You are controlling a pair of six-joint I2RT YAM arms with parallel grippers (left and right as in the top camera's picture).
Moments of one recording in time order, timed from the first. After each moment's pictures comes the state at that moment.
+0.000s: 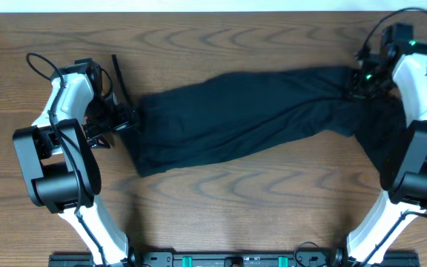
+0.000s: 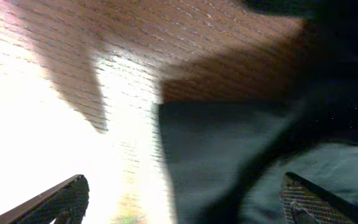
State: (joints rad) left arm 0.19 2.04 1.45 -1.17 0.17 -0.20; right arm -0.21 2.06 1.73 -1.11 -0.18 -0.03
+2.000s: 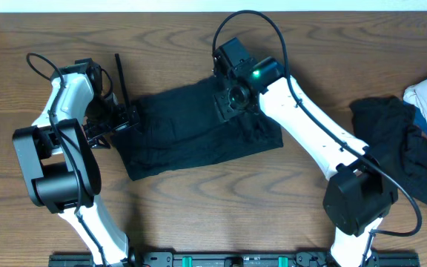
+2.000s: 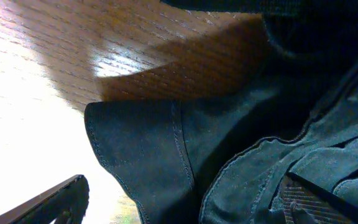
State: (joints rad) left arm 0.19 2.04 1.45 -1.17 0.17 -0.20; right arm 0.59 1.97 1.73 -0.98 -0.08 0.19
